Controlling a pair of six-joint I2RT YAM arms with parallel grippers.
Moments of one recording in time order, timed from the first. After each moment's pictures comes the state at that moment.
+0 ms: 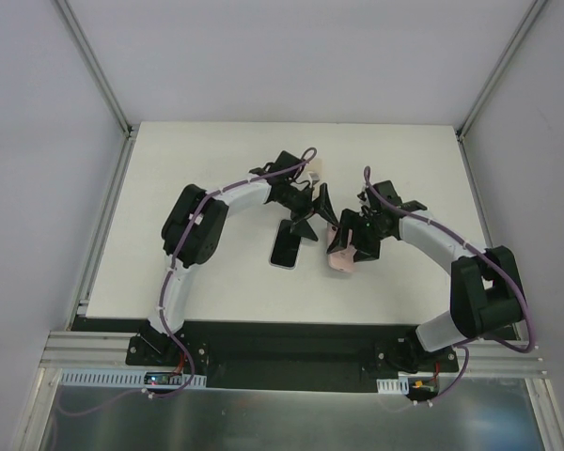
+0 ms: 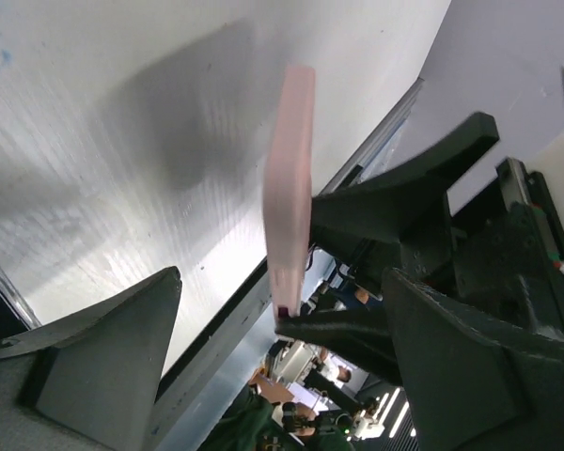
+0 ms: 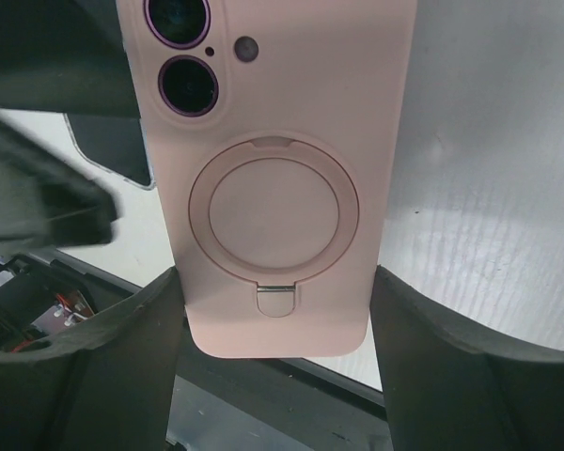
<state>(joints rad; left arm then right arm) -0.60 2.21 1.65 -0.44 0.91 -0.89 0.36 1.50 0.92 -0.61 -0.37 0.53</state>
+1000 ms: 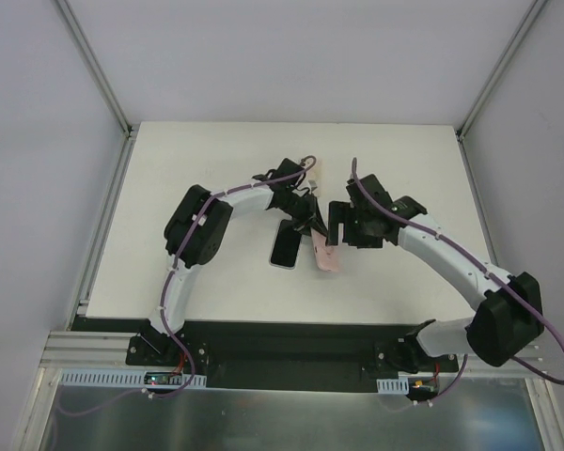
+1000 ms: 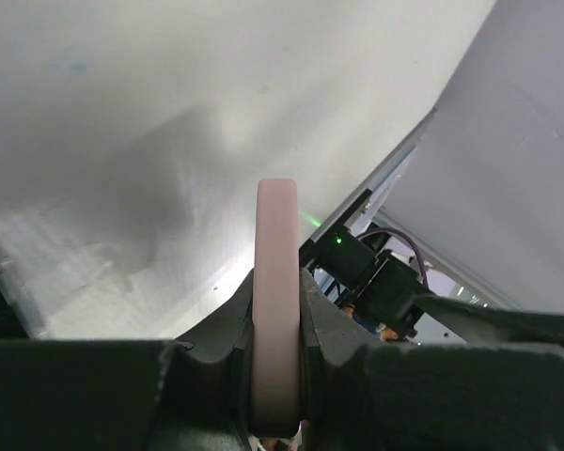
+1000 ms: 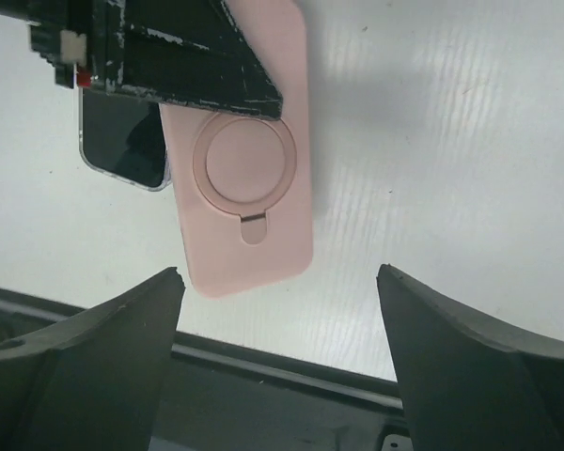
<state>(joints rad) -0.62 2.24 1.62 -0.38 0.86 -0.97 0.56 1.37 1.09 -0.80 -0.04 0.54</state>
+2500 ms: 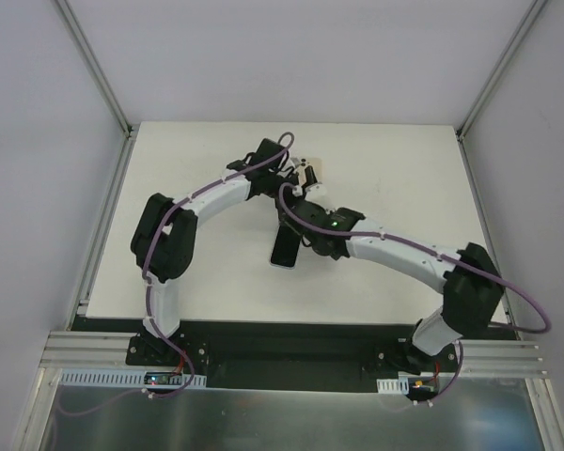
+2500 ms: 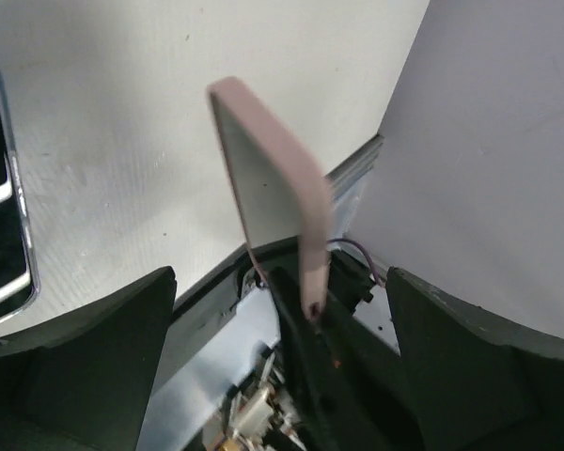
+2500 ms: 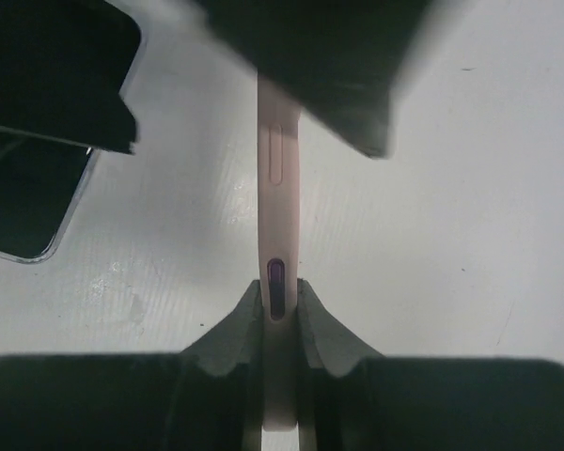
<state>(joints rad) -0.57 2.01 1.53 -0.46 0.76 -1.04 1.00 1.64 1.25 -0.87 0.69 0.44</state>
